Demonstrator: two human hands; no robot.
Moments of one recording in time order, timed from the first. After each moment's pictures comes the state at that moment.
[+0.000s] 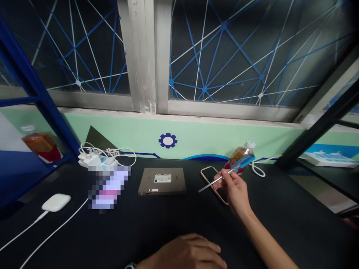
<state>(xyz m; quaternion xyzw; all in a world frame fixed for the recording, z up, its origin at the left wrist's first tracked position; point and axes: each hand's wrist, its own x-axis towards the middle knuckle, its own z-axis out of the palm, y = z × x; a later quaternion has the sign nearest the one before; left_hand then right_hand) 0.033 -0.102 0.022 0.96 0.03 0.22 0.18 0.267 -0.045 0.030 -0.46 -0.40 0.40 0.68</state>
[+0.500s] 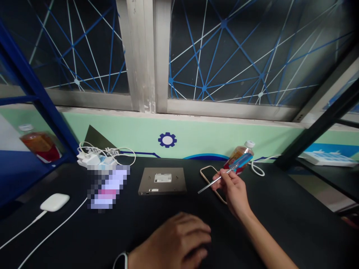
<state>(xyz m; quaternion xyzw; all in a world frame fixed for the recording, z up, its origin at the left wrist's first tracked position) 0.021 -0.097 0.033 0.94 0.16 0.23 0.21 0.264 -0.047 0.031 -0.45 -0.41 0.42 0.67</state>
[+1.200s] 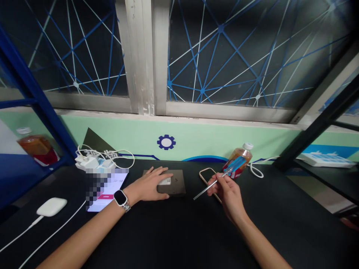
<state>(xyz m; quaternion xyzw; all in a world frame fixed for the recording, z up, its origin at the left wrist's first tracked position) -0.042 0.040 0.029 0.93 0.34 0.11 0.07 0.256 -0.049 0.031 -0.45 -0.38 0.47 0.66</state>
